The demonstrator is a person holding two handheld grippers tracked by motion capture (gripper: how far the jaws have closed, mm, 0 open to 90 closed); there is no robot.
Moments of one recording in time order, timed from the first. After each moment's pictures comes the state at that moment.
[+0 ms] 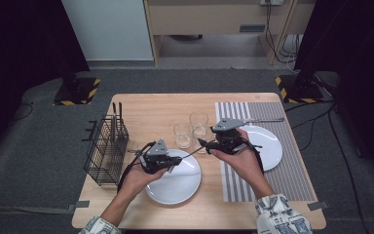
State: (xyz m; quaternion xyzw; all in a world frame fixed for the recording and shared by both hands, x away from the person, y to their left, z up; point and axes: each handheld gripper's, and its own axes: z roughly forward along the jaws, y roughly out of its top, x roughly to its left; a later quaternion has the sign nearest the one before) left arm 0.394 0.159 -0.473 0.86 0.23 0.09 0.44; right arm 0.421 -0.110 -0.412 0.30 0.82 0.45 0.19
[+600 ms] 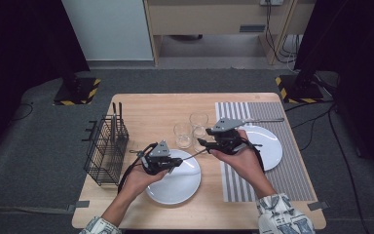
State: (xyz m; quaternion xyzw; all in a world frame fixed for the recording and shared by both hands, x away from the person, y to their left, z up) left arm 0.393 0.155 -0.476 0.87 0.22 0.09 0.43; right arm 0.414 -0.104 -0.401 0.26 0.84 0.45 0.19
